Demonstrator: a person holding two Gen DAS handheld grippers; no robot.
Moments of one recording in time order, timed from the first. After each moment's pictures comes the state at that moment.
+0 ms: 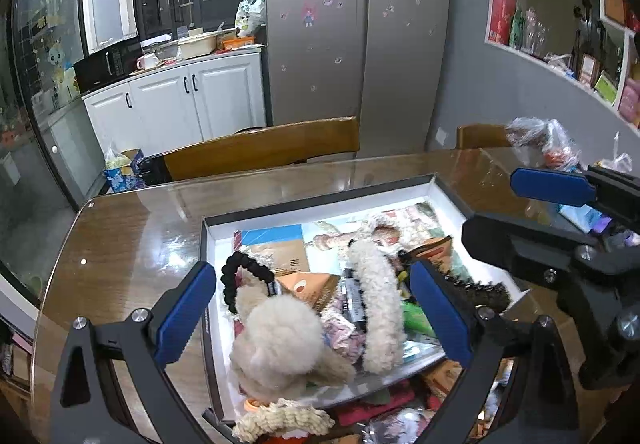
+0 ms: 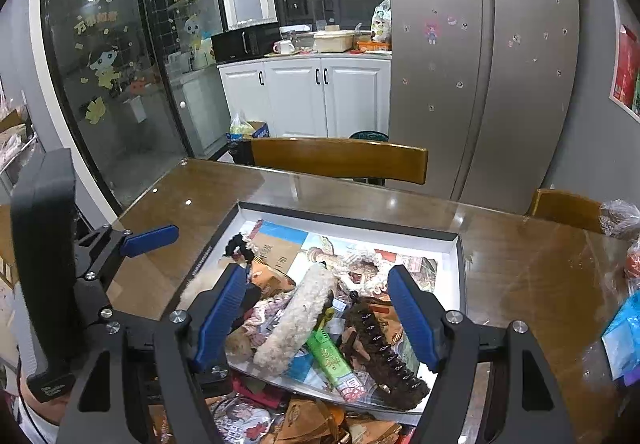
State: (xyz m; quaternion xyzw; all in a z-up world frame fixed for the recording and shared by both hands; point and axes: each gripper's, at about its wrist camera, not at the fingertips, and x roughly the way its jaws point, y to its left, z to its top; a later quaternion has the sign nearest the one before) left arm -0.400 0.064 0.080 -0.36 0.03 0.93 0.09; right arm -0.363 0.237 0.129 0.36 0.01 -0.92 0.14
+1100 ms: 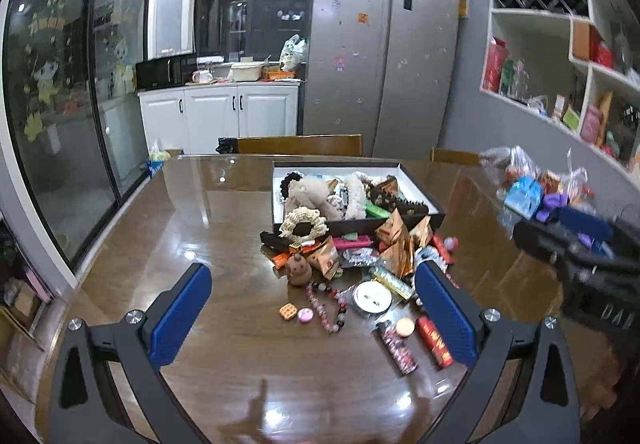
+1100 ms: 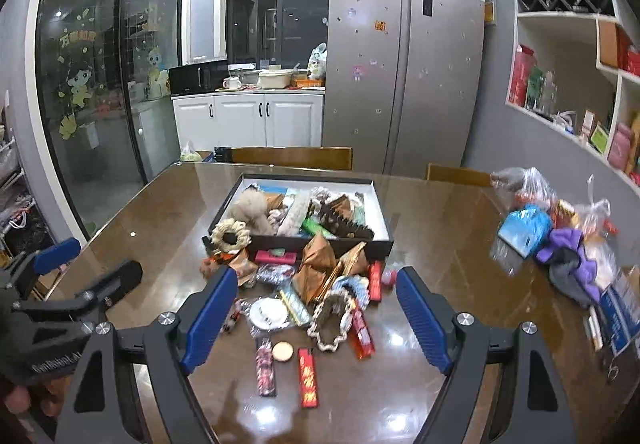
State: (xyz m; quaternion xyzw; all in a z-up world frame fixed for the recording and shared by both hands) left arm -0.082 0.023 0.136 -0.29 -0.02 0.96 0.03; right arm -0.073 0.210 0.169 0.29 0.02 -0.96 0.00
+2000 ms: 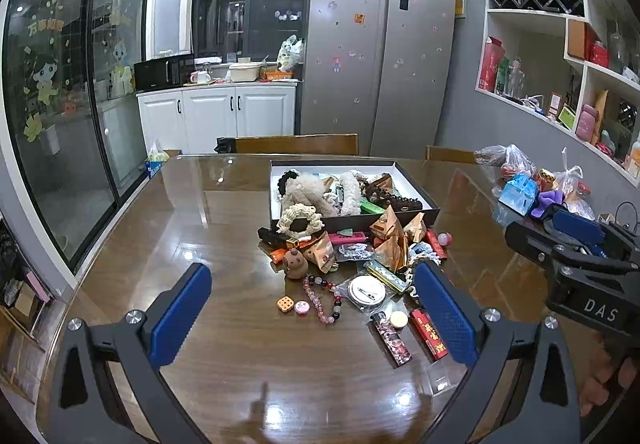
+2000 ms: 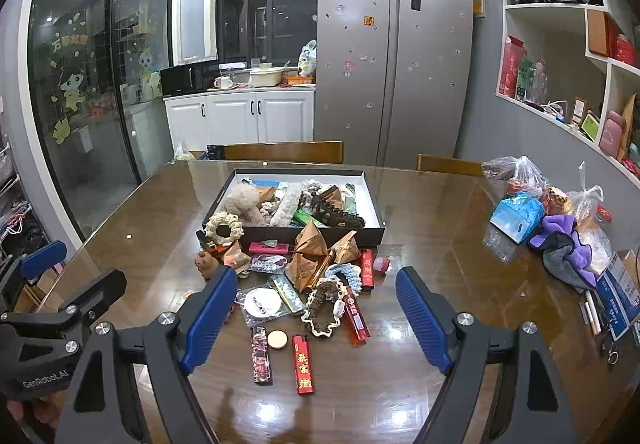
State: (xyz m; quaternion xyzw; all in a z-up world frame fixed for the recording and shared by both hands) left arm -0.073 0.025 0.142 -0.29 -0.02 0.96 0.04; right arm -0.068 0.217 0.166 0.30 0.01 -0.95 -0.01
